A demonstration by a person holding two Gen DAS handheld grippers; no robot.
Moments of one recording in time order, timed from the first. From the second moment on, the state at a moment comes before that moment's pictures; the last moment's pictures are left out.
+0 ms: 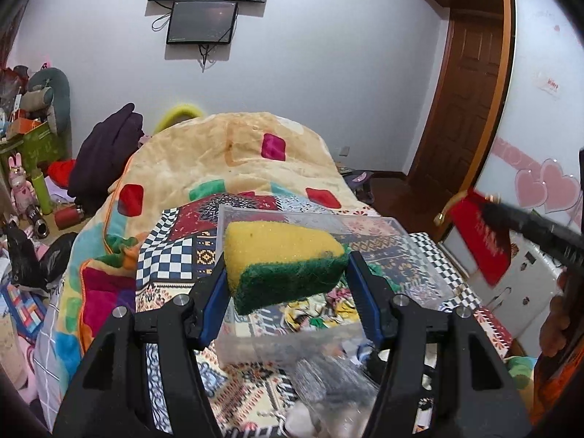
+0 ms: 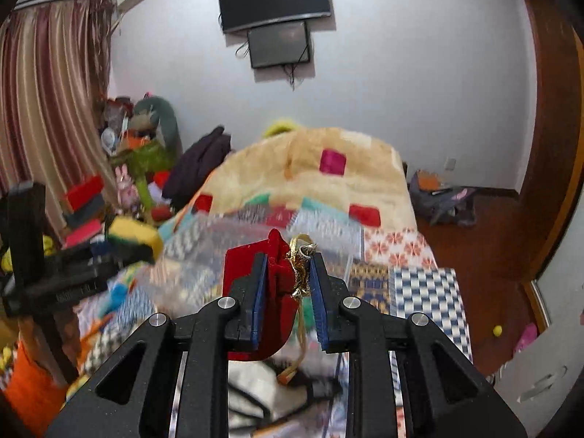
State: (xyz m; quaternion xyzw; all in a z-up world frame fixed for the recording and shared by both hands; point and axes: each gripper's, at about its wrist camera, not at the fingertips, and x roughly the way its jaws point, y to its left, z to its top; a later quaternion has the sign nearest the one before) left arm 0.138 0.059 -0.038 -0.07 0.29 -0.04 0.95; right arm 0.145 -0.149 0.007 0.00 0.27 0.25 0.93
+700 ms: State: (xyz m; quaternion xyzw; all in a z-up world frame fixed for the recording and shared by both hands) left arm 0.197 0.030 -0.090 -0.01 0.38 -0.05 0.92; right arm 0.196 -0.102 -0.072 -0.09 0.40 0.22 0.89
